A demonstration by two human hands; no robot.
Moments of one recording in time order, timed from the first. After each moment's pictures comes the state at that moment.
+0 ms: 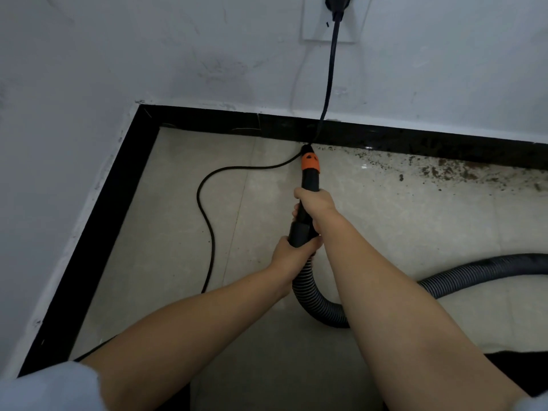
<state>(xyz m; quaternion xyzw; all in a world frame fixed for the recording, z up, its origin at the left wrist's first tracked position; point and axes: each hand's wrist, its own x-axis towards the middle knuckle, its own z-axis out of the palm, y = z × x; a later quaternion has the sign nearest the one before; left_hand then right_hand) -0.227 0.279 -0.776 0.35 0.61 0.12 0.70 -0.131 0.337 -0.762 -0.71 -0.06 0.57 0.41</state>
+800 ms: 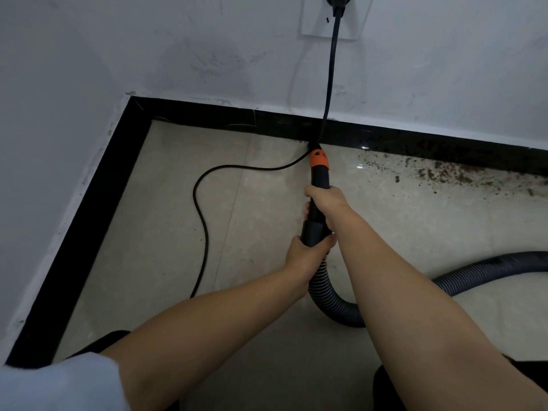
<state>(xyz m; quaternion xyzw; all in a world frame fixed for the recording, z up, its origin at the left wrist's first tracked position) -0.191 0.269 -0.776 0.32 0.62 0.13 0.71 -0.101 0.335 -0.767 -0.73 -0.08 0.56 0.38</state>
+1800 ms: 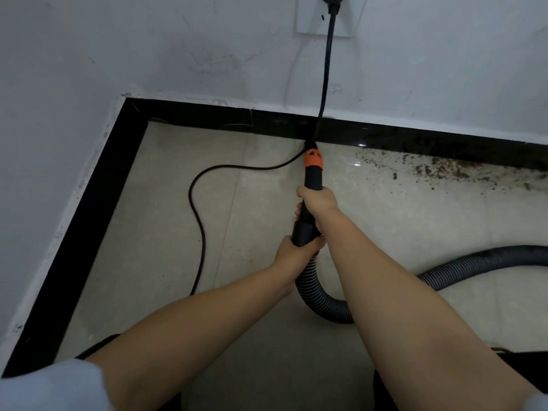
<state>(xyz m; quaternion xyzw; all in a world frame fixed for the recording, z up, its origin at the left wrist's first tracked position) -0.209 0.277 -0.782 0.34 0.61 0.10 0.71 -0.115 0.335 -0.770 -0.73 -0.08 0.55 0.40</state>
